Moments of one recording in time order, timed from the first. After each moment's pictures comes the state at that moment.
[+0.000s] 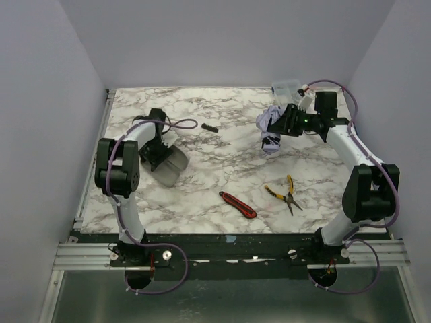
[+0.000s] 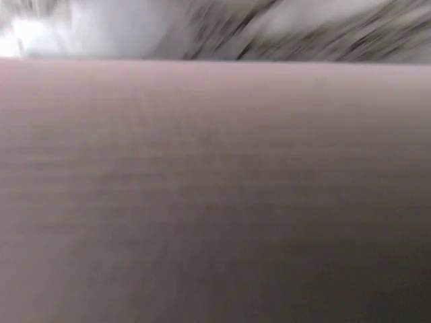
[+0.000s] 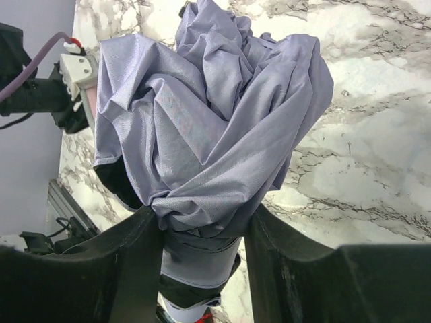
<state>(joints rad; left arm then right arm) -0.16 1.97 1.40 -0.89 -0.12 0.60 0.03 1.64 1.26 -0.35 -0.73 0.30</state>
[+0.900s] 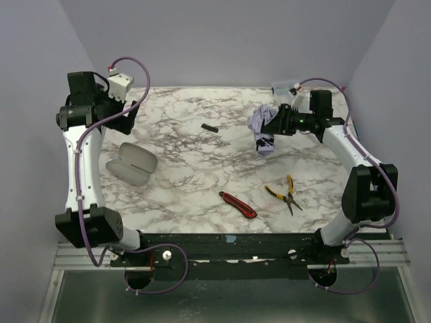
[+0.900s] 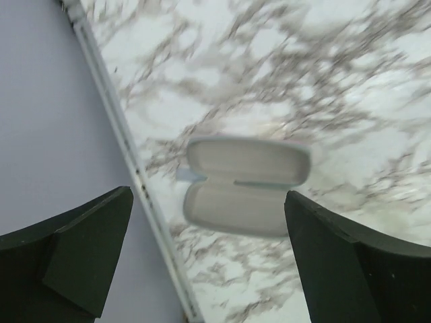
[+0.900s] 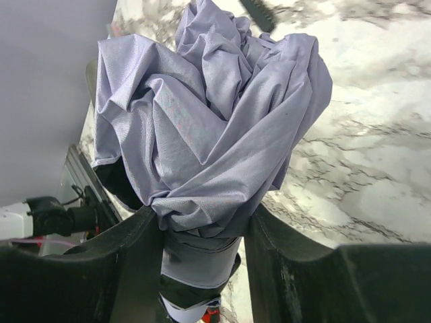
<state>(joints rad) 0.19 1.50 1.69 -1.01 0.22 0.56 0.07 1.64 1.26 -0.31 -0.84 0.28</state>
